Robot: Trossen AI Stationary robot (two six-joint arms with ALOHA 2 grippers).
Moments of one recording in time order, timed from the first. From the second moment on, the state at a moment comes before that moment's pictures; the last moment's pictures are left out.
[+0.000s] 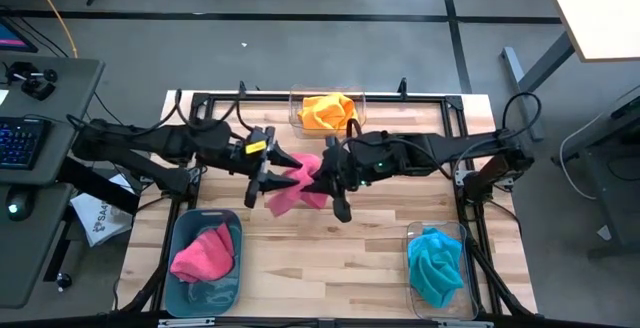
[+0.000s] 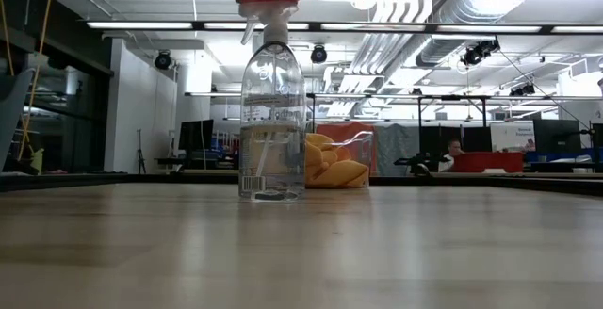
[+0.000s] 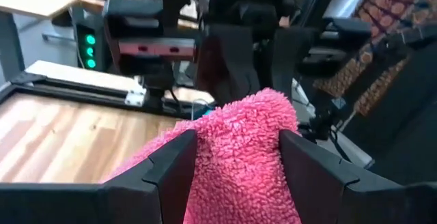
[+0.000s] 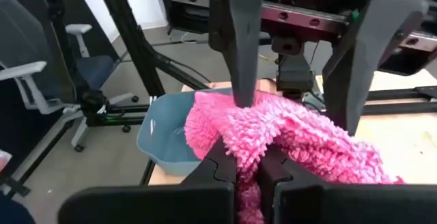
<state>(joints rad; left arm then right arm) -0.16 1.18 1.22 -0.25 -0.01 -0.27 0.19 1.67 1.76 -0.41 0.00 0.17</state>
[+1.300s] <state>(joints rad) -0.12 1.05 1.22 -0.74 0.03 -0.36 0.20 1.54 1.77 -0.37 0.09 0.12</state>
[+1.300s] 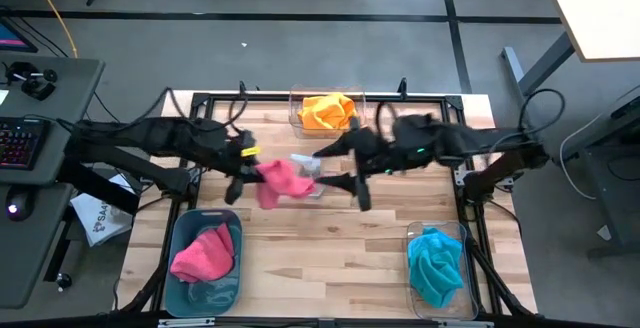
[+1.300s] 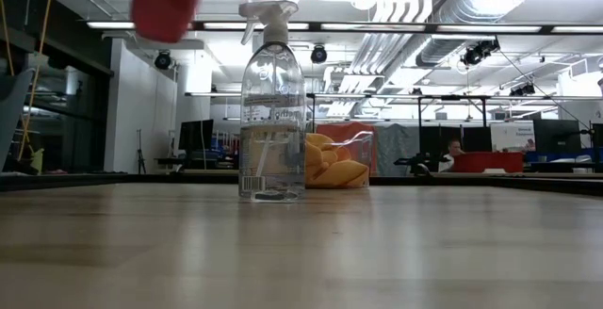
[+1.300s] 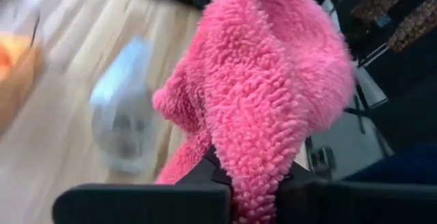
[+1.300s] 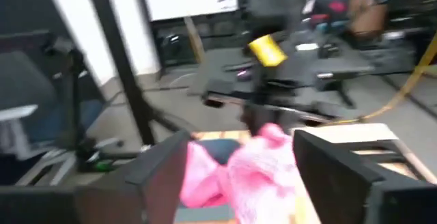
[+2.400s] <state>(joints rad) -1.09 1.14 0.90 -0.98 -0.06 -1.24 0.20 1.48 1.77 -0.67 0.35 0.35</state>
